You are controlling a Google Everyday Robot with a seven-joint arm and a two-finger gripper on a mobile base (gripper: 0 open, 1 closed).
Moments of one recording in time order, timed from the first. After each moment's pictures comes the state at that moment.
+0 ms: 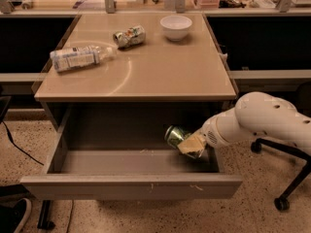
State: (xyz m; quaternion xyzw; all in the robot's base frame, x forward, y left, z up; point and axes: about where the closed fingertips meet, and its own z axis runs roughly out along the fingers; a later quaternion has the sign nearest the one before) arm 0.528 -0.127 0.682 -0.34 0.89 0.16 0.26
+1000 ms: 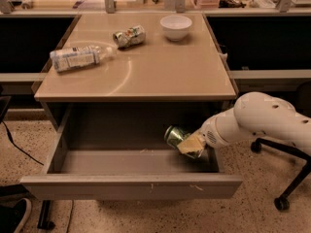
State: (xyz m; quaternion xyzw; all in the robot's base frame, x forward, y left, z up) arm 0.529 -0.128 0.678 -0.33 0.89 0.16 0.25
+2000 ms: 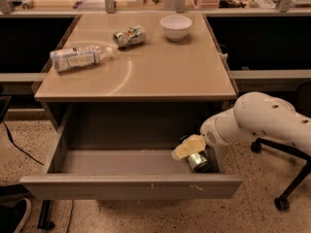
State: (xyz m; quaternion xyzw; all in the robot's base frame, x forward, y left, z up) arm 0.529 -0.127 0.678 -0.33 0.89 0.16 0.25
